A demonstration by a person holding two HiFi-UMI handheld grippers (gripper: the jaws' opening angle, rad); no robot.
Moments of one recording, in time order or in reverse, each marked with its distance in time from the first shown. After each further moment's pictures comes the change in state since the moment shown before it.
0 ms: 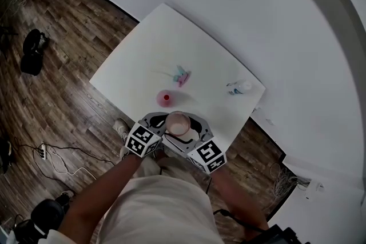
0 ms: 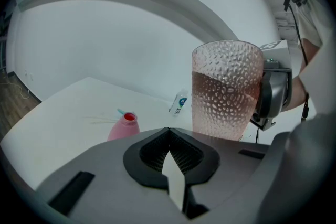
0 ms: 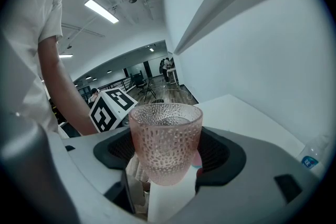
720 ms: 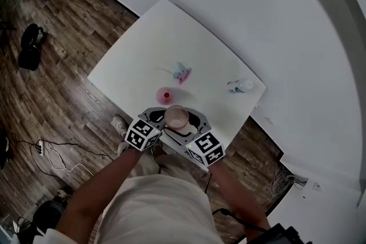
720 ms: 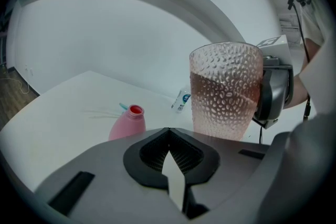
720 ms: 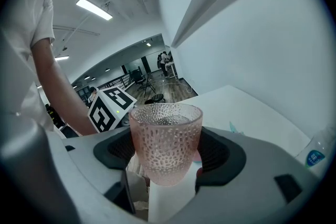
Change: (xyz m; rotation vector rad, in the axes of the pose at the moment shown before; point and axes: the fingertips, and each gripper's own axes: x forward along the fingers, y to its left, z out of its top) left arm 0.017 0.017 -0.010 -0.031 0.036 -0.002; right arm 0.019 -0.019 -0.014 0.058 0.071 0.014
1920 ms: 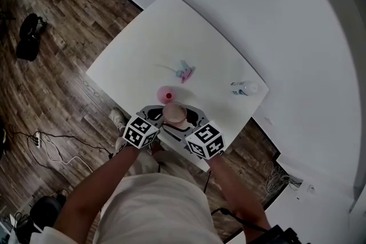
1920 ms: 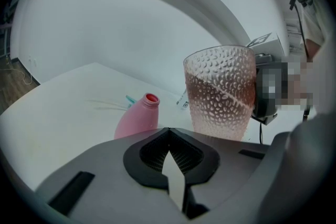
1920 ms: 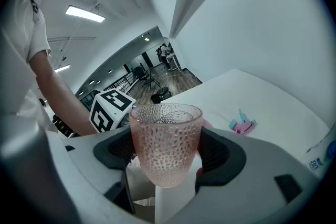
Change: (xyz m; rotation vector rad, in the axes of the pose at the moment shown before) left arm 0.005 0.027 -0.019 -0.061 0.016 0.007; right arm 0.036 -0.010 -0.015 0.106 0.092 0.099
